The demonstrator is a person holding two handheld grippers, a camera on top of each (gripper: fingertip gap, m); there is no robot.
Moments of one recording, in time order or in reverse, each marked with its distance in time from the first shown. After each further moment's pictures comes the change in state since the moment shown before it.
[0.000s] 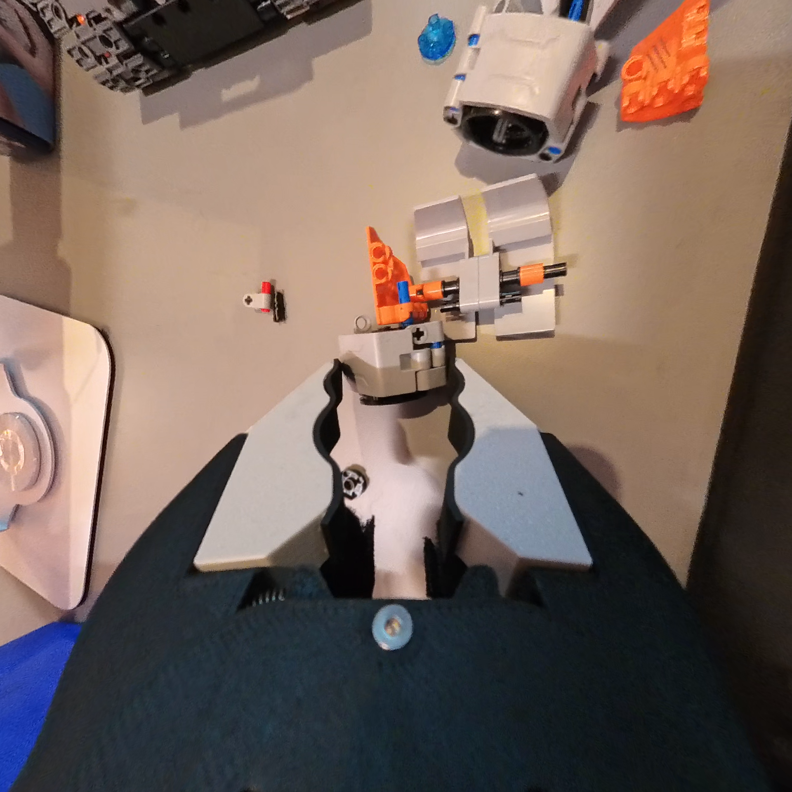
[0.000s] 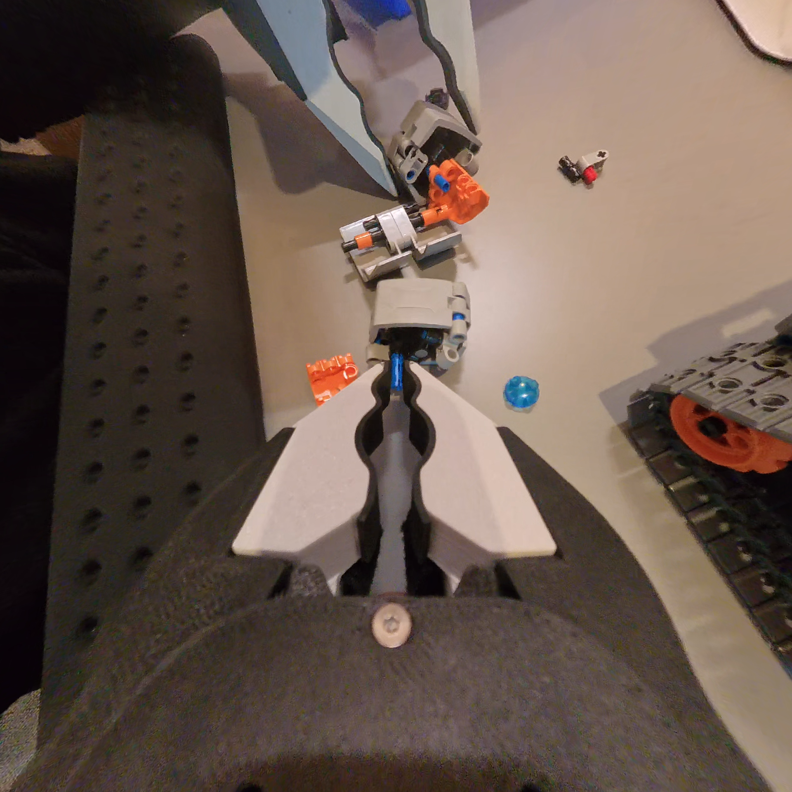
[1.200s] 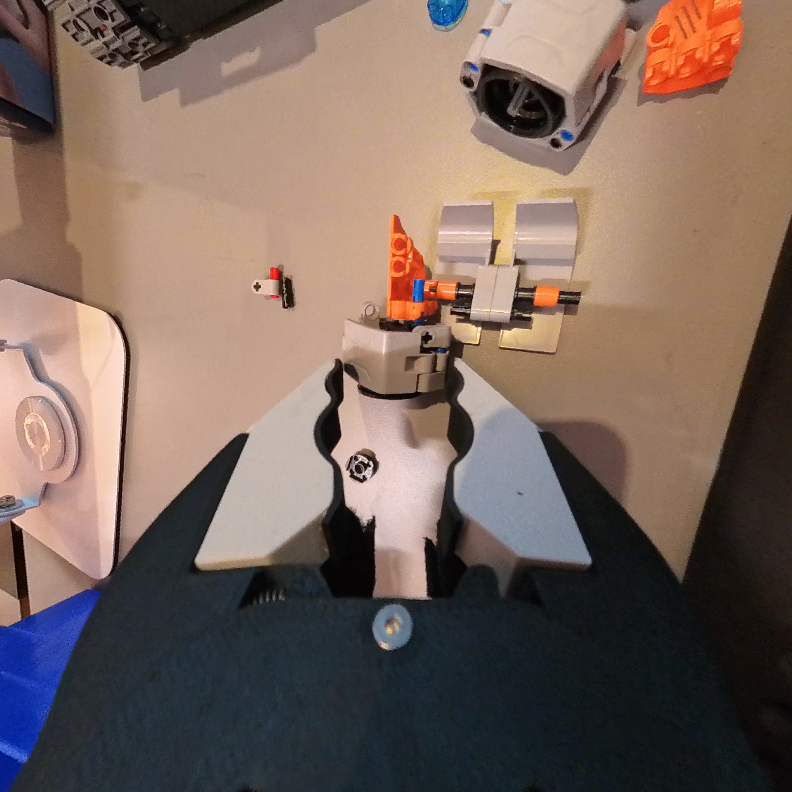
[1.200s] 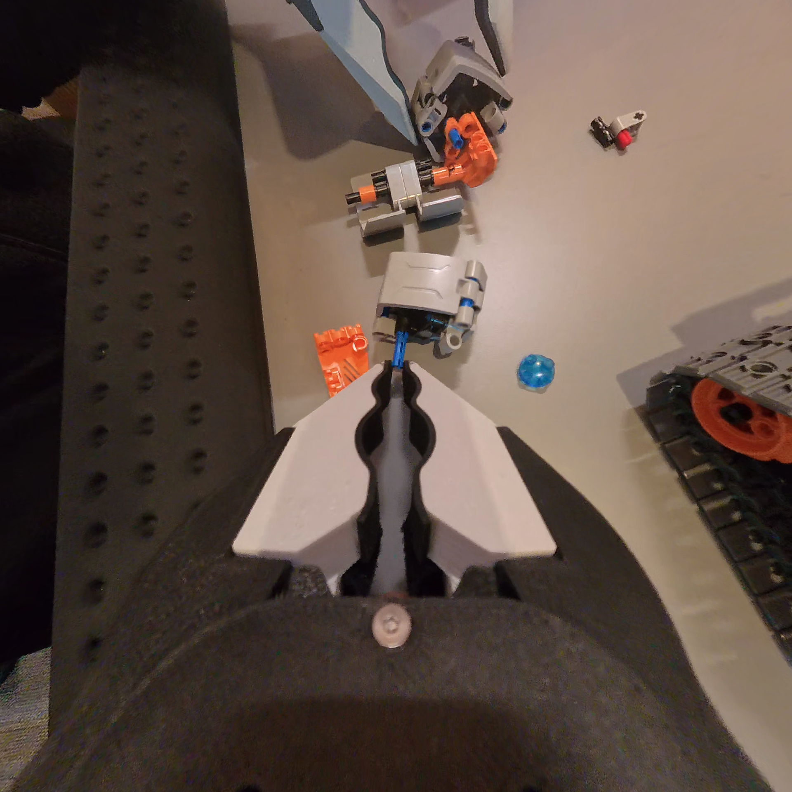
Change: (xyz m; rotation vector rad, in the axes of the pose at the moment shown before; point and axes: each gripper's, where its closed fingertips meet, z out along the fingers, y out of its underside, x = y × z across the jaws) left arm -0.004 0.005 -0.004 -0.071 -0.019 0.016; right arm -0.005 0.013 -0.003 -0.061 -0.025 -0.028
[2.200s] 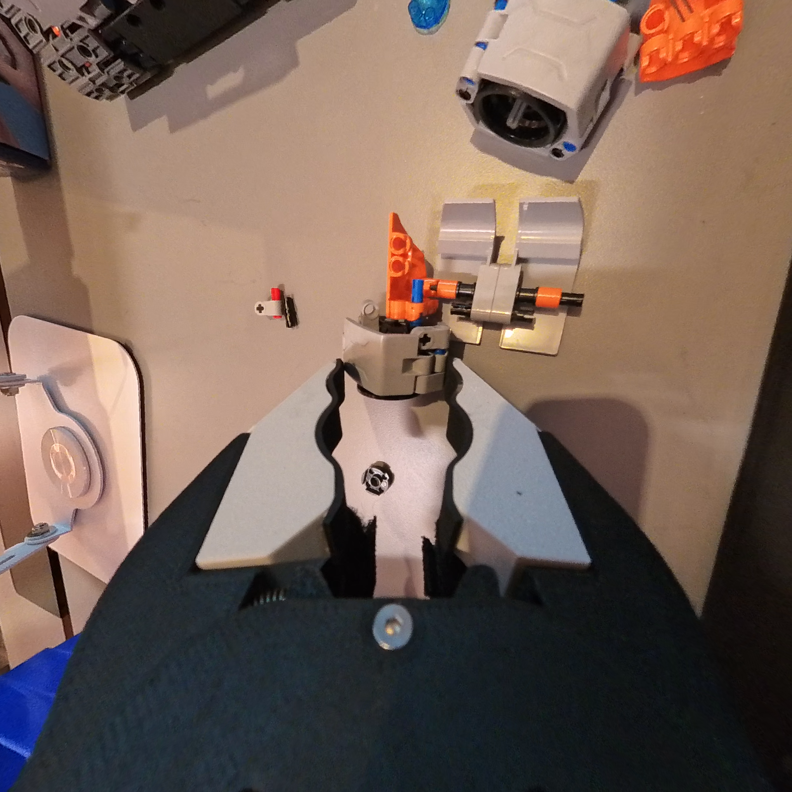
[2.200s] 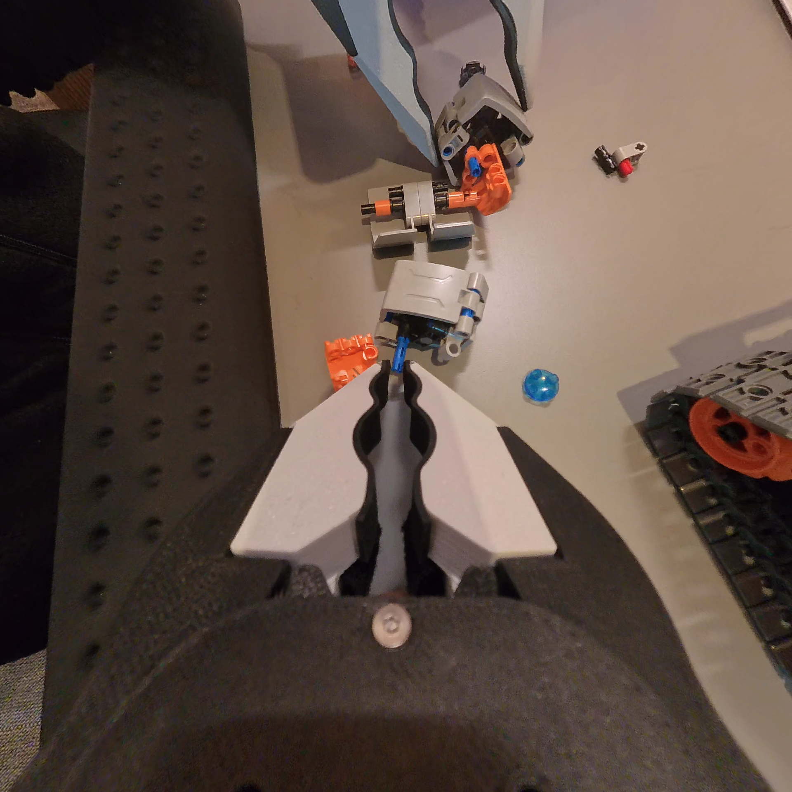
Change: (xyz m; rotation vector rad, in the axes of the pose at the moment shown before) left arm -0.003 -0.005 0.004 -0.021 0.016 0.080; right arm -0.004 -0.005 0.000 0.020 0.009 -0.041
